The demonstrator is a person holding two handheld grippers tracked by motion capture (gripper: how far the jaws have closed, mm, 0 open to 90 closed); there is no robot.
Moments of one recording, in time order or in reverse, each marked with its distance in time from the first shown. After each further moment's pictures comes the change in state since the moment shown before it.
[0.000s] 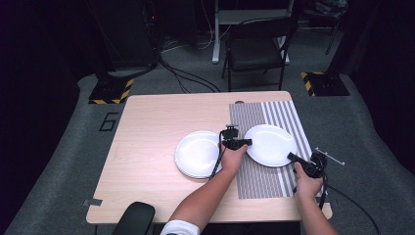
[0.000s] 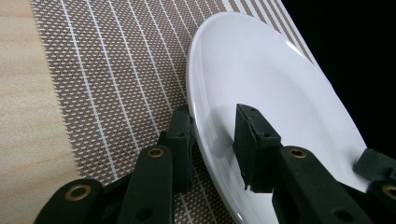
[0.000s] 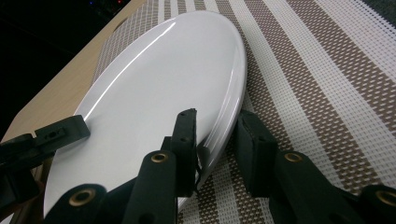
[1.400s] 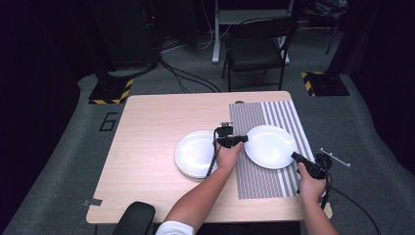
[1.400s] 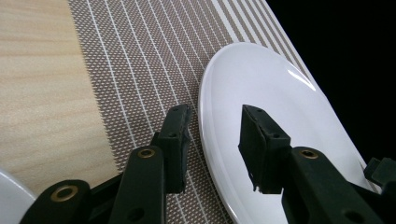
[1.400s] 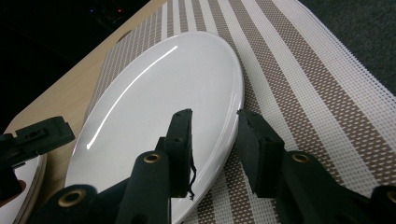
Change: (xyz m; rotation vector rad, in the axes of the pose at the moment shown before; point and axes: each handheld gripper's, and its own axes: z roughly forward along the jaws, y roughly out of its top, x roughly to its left) left arm 0.005 0.009 -0.023 -0.061 0.004 0.006; right arm 0.003 0.005 -0.018 -0.048 -0.015 -0.042
